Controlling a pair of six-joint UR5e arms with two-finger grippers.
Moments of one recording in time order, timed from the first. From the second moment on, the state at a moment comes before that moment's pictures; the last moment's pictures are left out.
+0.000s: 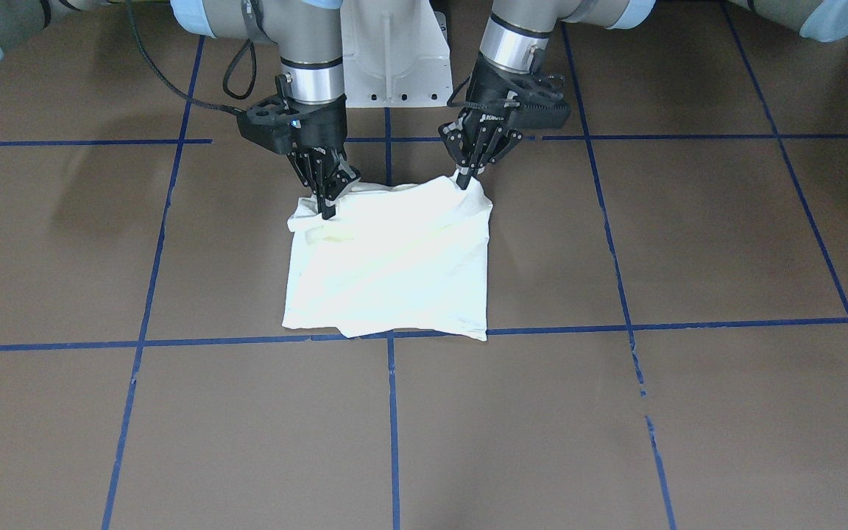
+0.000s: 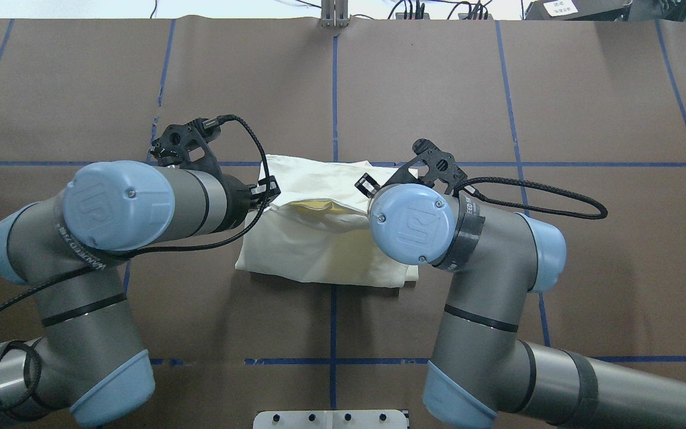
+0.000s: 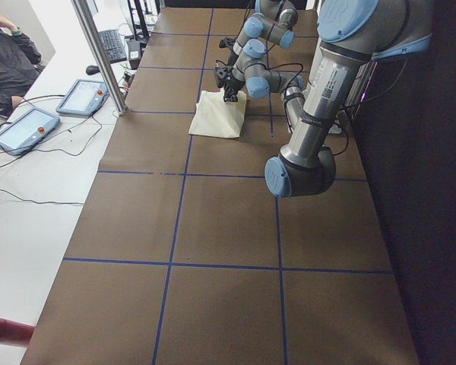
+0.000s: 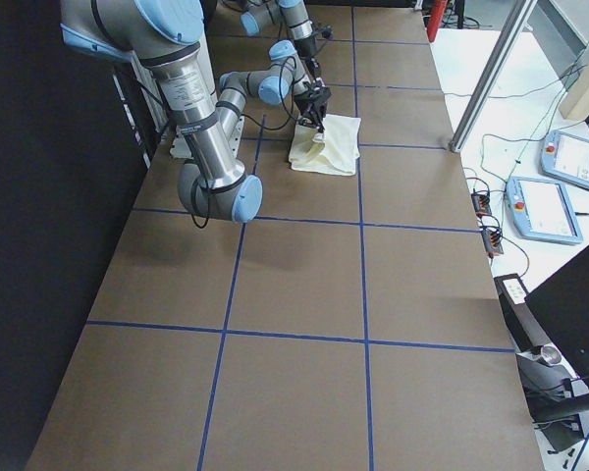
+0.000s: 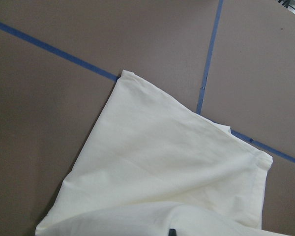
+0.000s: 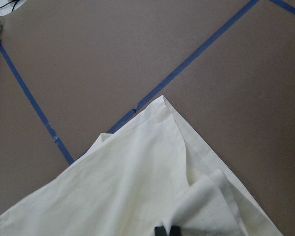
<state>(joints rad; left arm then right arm) -0.50 -2.09 -1.96 -1.73 -1.59 -1.63 0.42 -0.93 1.83 -1.65 1.40 2.03</state>
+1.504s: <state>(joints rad) -0.60 -2.12 -1.72 -1.91 -1.66 -1.31 0.46 -0.87 1.62 -1.46 1.44 1.70</state>
